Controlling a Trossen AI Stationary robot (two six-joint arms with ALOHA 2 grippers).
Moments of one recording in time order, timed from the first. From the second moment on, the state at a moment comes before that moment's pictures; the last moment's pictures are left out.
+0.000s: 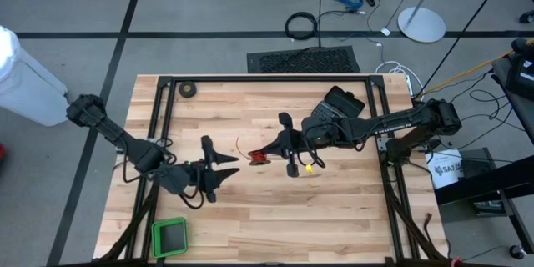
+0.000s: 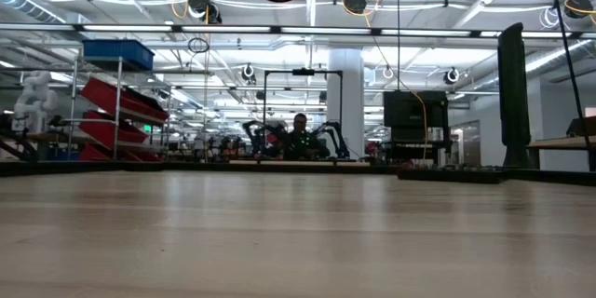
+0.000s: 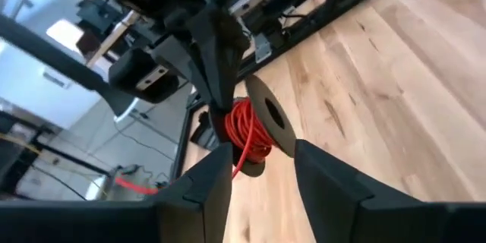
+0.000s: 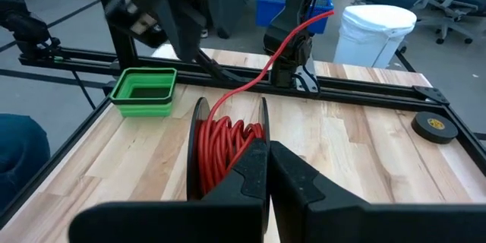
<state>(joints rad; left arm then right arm) -0.59 1.19 0.95 -0.18 -0.80 0.39 0.09 1.48 1.10 0.09 -0.01 -0.05</state>
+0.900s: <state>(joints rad) -0.42 1.19 0.95 -0.29 -0.73 0.63 0.09 1.48 1.10 0.10 0.00 -0.04</state>
